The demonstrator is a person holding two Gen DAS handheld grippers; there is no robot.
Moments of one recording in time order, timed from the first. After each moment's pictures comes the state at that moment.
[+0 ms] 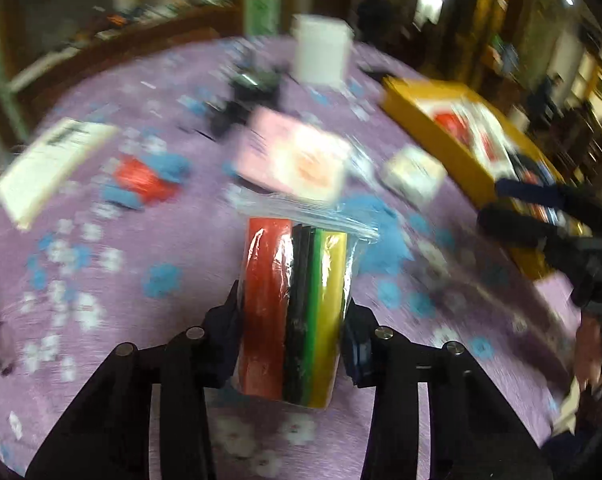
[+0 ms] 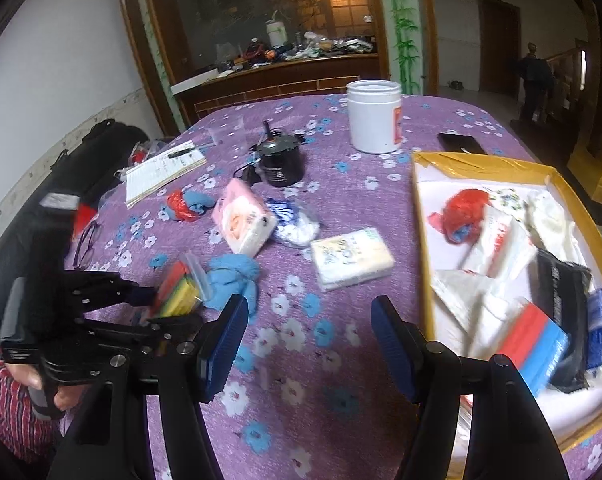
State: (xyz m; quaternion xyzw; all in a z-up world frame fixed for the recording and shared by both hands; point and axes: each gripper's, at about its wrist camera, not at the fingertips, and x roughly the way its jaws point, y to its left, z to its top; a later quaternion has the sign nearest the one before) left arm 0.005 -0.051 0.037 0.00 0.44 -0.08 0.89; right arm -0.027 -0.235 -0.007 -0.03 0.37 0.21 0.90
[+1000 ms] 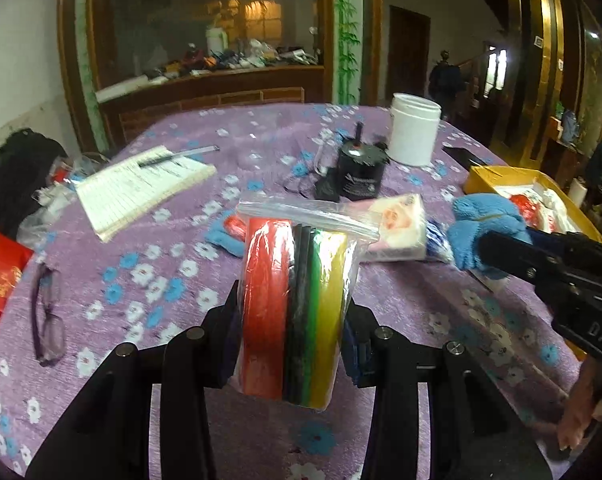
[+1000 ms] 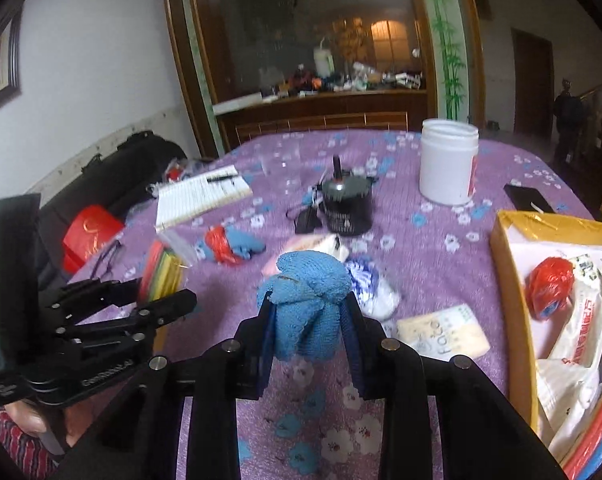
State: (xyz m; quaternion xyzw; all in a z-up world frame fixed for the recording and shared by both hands) left arm 0.005 -0.019 0.043 -0.02 0.34 0.05 0.94; right arm 0.002 -0.173 -0.015 -0.03 0.29 0.28 0.91
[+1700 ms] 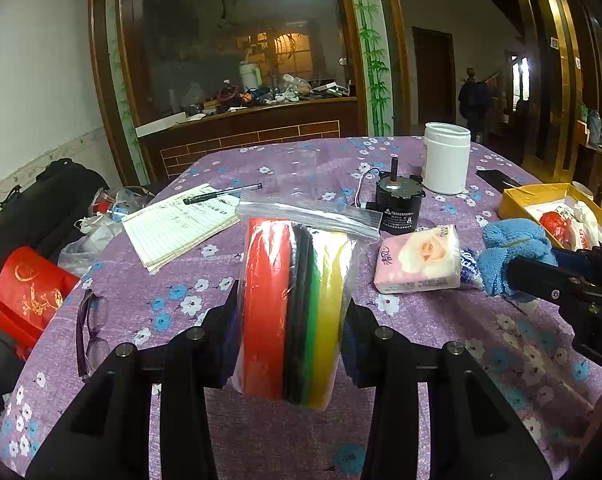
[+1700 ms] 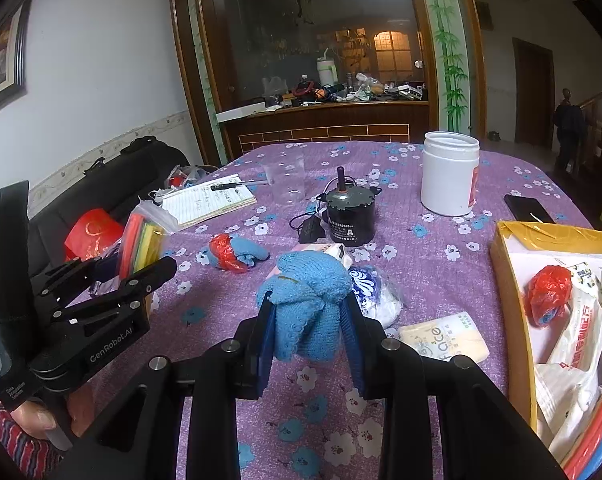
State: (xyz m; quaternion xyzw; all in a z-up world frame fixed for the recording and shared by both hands) left arm -0.004 -0.017 0.052 0.02 0.28 0.12 0.95; right arm -0.005 -0.172 -0.013 -0.03 0.28 0.28 0.92
